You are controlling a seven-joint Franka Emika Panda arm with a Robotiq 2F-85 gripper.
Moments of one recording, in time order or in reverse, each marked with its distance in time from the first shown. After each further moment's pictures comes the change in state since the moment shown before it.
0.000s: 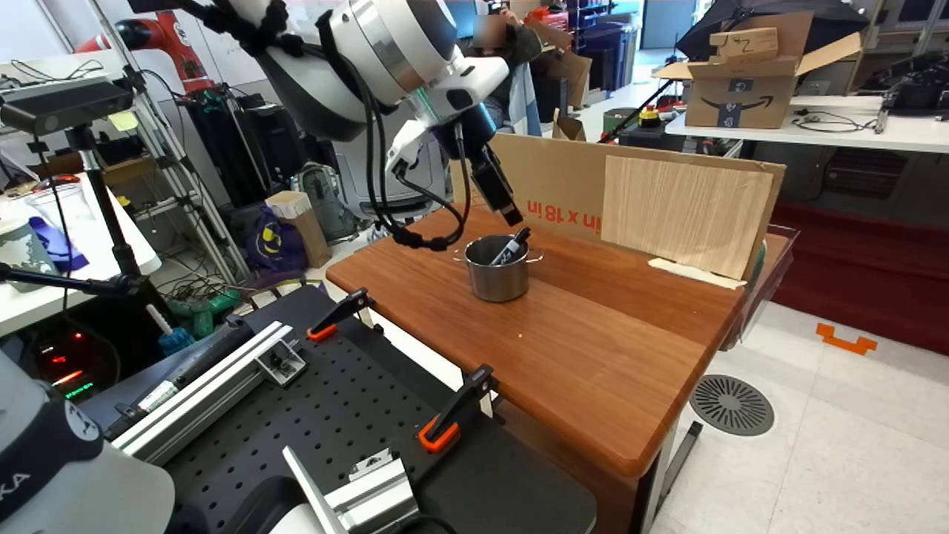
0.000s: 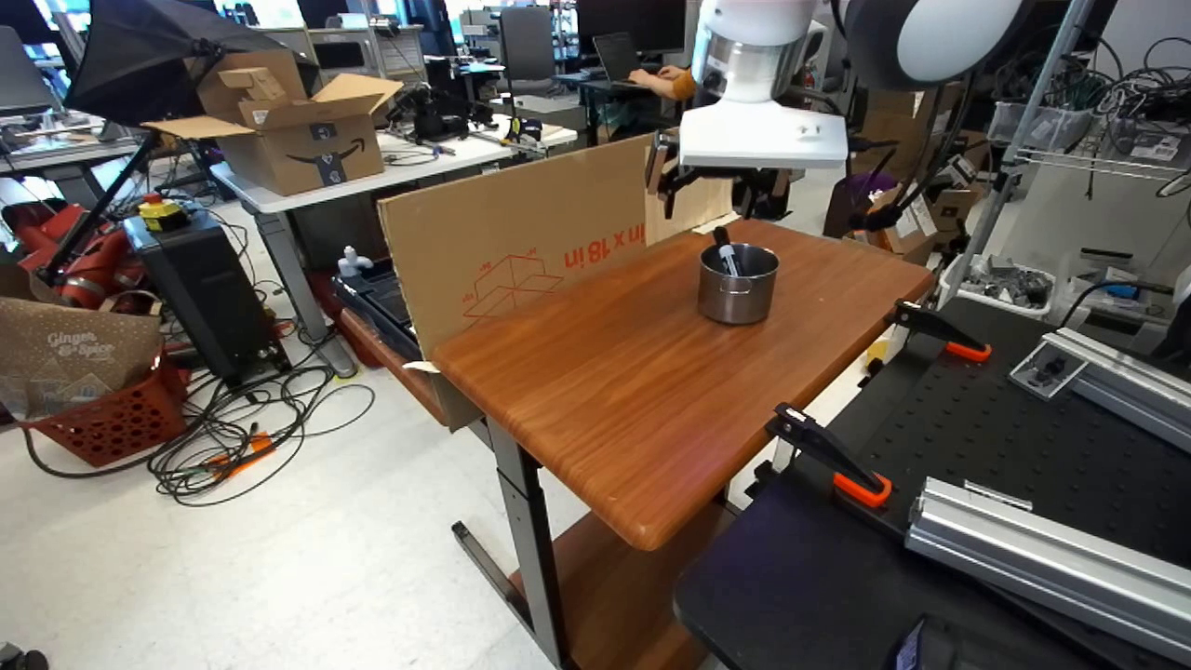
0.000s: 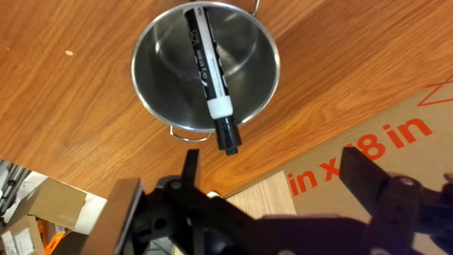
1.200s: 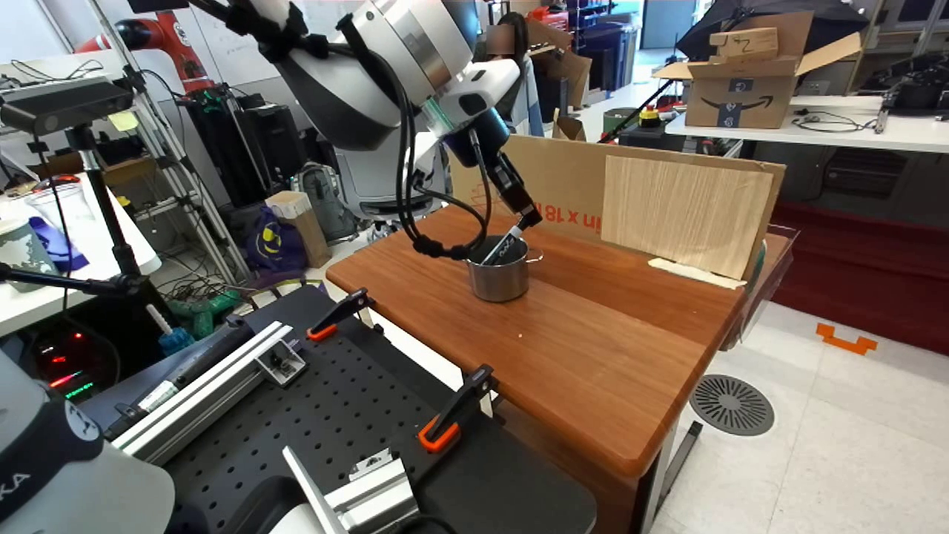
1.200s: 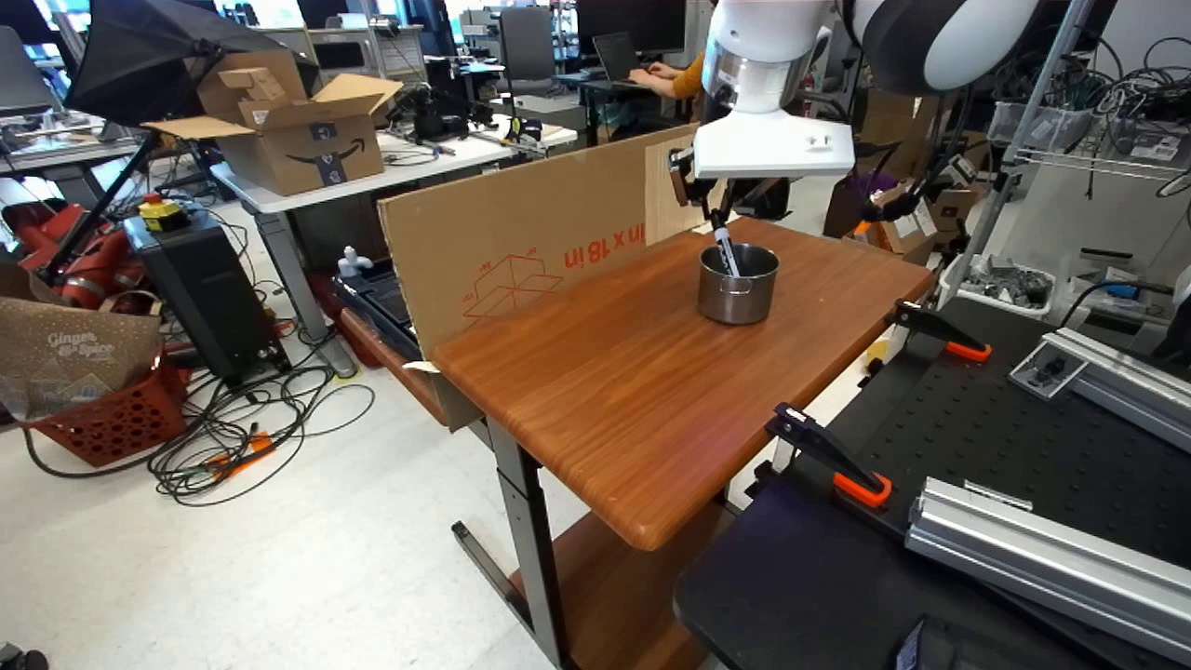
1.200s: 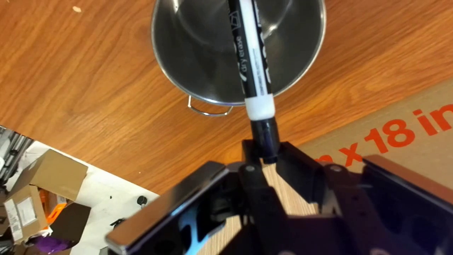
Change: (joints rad) arm 0.013 0.043 -0.066 0.039 -0.229 0.017 0.147
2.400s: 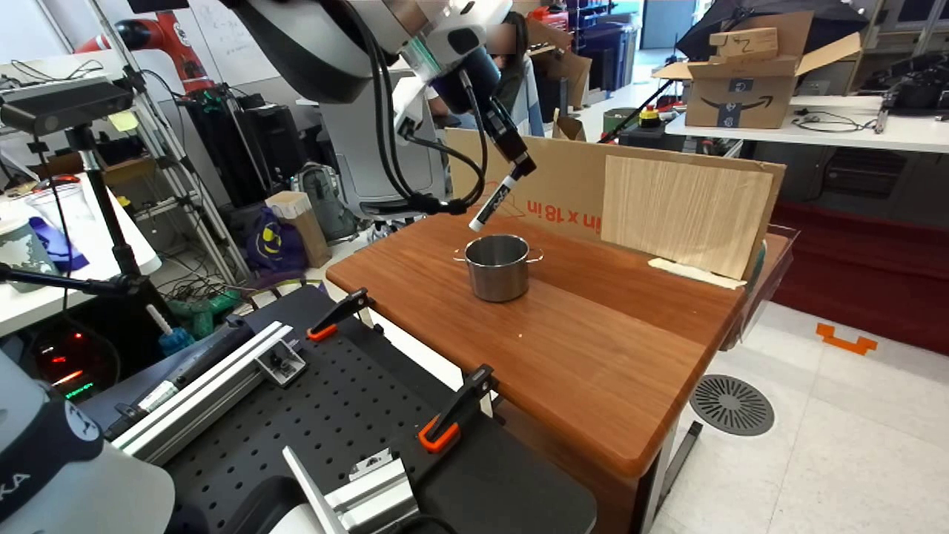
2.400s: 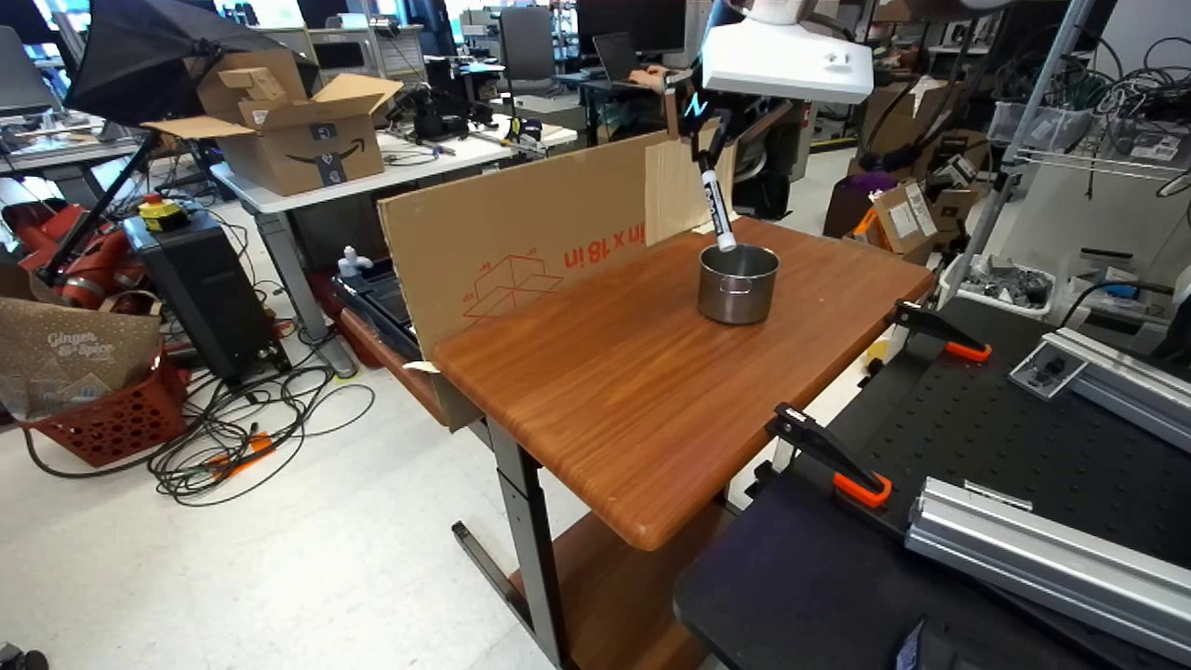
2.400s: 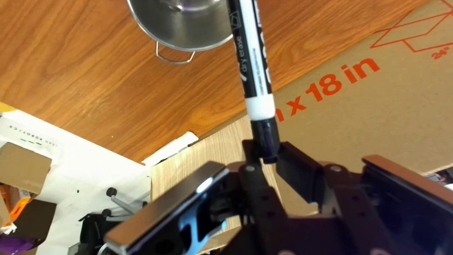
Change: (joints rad) arm -0.003 -0.173 0.000 -0.061 0.066 0.036 -0.125
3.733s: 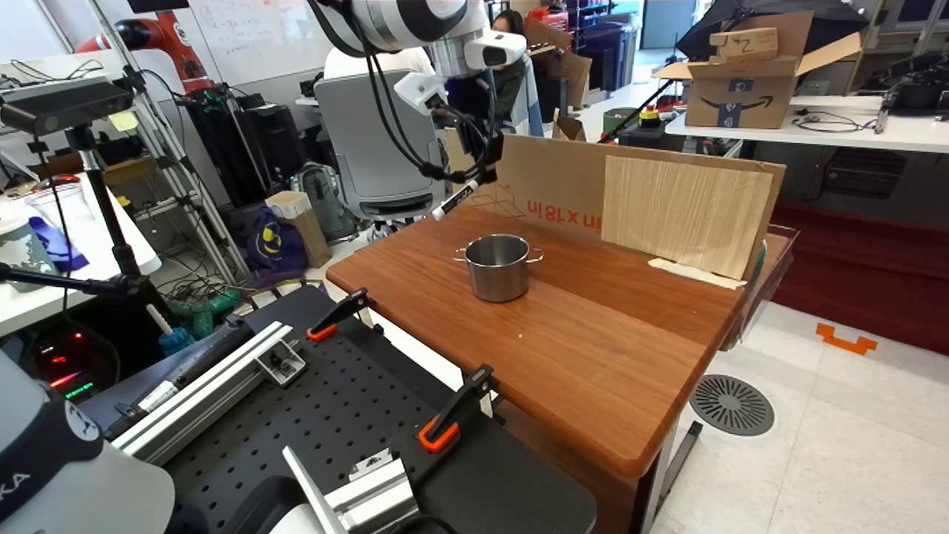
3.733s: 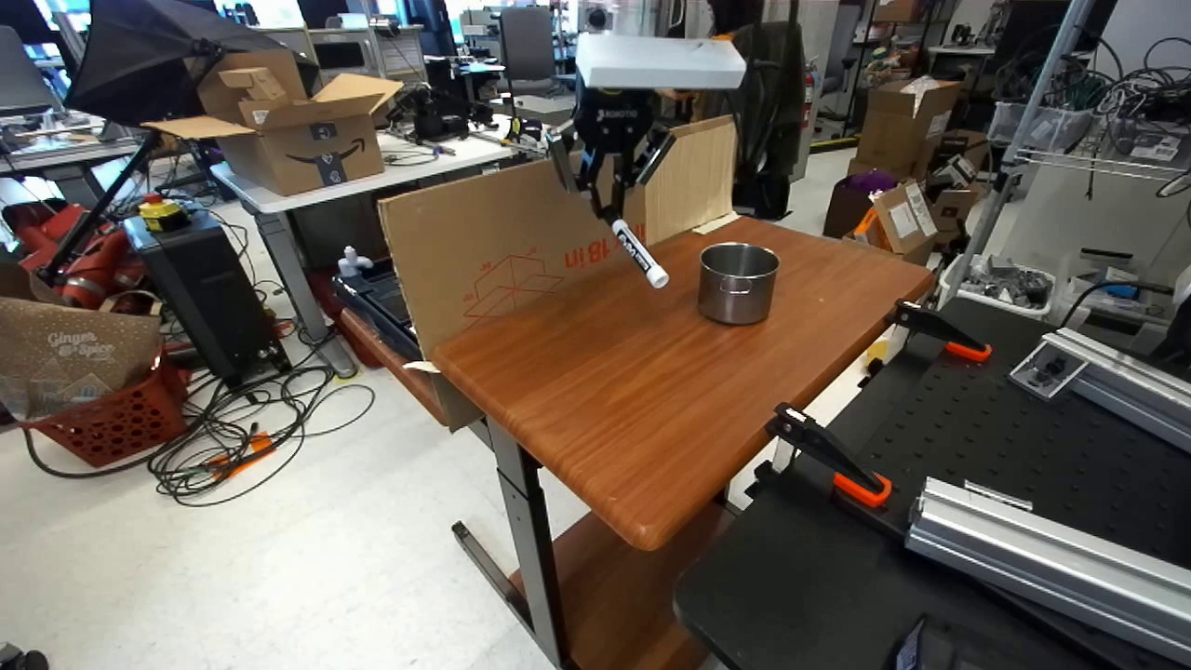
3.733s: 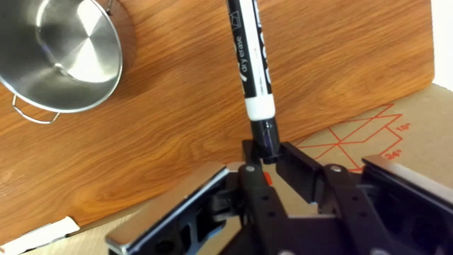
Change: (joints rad) arm -0.121 0.251 0.352 0.352 1.000 -0.373 -0.999
